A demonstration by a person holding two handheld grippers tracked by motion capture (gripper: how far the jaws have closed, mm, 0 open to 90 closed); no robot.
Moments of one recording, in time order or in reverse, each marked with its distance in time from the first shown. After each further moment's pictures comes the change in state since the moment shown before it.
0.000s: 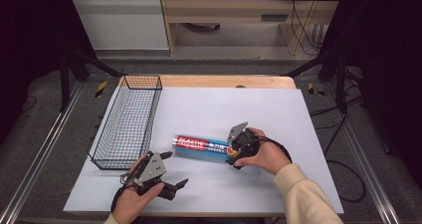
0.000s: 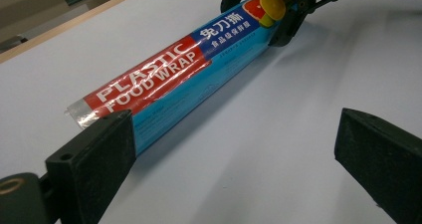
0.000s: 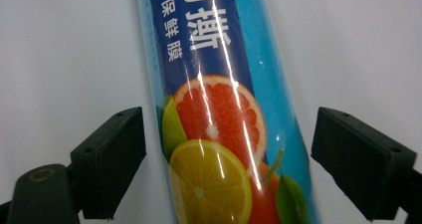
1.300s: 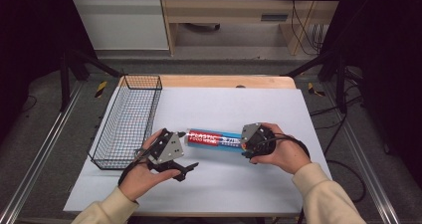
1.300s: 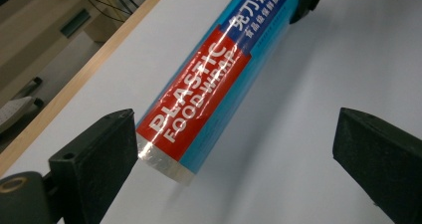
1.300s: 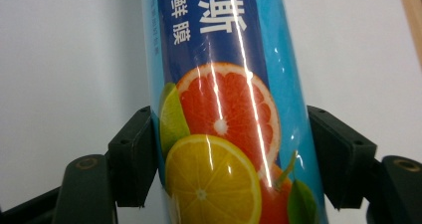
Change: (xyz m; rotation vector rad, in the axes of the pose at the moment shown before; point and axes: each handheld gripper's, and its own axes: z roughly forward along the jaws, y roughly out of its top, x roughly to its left) left arm 0.019 0.076 0.027 0.098 -0.018 0.284; right arm -0.002 -0.011 -0.059 0.057 -0.180 -0.162
